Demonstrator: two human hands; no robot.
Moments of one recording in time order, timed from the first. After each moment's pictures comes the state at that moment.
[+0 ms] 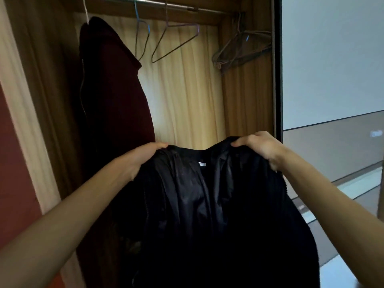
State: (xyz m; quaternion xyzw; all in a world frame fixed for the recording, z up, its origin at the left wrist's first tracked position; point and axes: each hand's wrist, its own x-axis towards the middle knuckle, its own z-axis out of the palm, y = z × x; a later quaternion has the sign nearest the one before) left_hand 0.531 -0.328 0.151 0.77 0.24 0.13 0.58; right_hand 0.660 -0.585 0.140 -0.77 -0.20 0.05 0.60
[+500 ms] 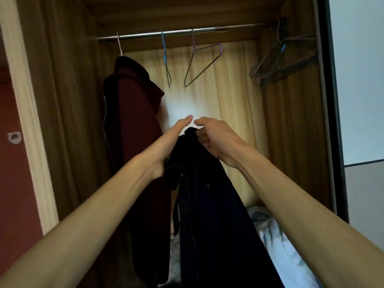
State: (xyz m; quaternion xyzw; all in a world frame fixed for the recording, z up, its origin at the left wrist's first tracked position) left_hand 0.593 -0.384 0.233 0.75 0.16 0.24 0.60; right_hand 0.697 -0.474 0.231 -0.58 -0.43 0.15 0.67
